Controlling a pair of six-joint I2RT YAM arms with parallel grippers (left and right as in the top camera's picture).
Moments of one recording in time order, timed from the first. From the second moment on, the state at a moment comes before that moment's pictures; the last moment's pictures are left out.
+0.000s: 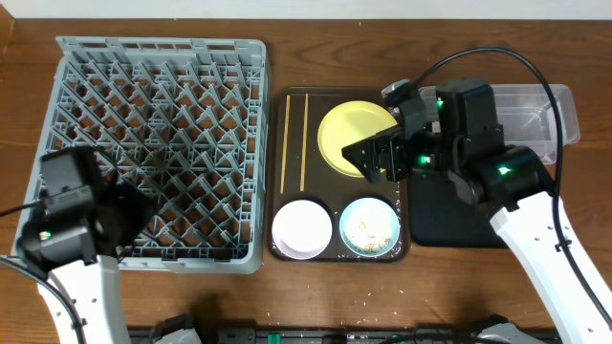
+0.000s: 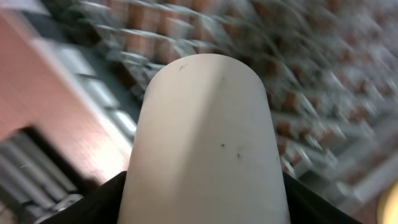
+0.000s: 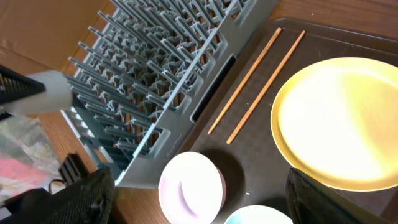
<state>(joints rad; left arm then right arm) 0.36 1.06 1.14 -1.29 -0.07 -0.60 0.37 1.32 1.24 -0.70 -0.55 0.19</state>
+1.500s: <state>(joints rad) 0.08 1.00 1.20 -1.34 0.46 -0.11 0.78 1.79 1.24 -0.87 -0.05 0.41</state>
